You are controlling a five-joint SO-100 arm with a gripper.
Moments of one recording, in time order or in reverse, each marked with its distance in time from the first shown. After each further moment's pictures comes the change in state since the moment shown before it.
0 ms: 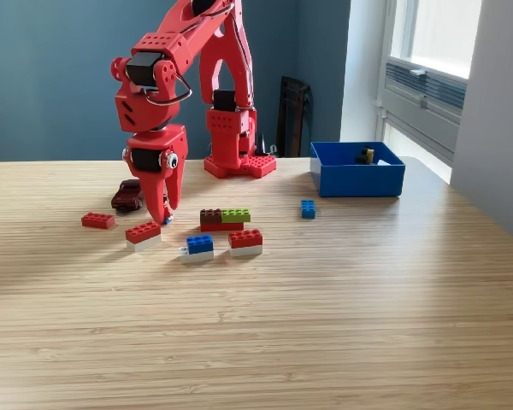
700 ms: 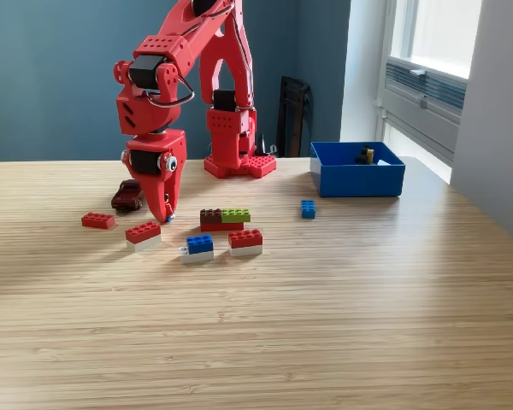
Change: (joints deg) arm 0.0 0.3 1.7 -4.0 0.8
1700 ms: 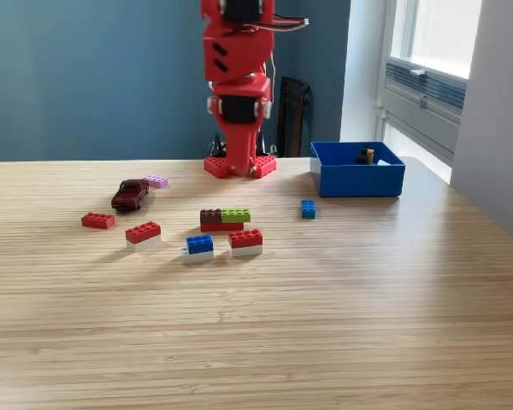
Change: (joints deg) arm -37.1 -0.1 -27.3 33.5 24.0
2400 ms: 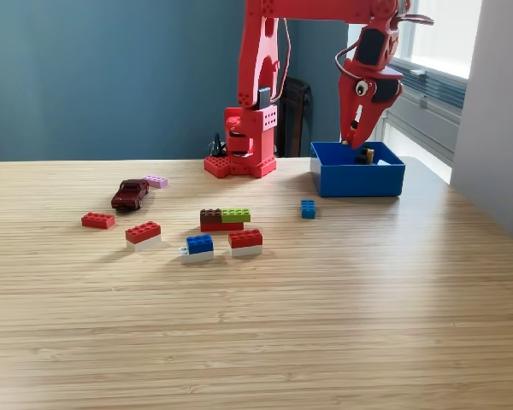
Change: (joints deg) arm -51.6 0.0 -1.4 4.6 10.8
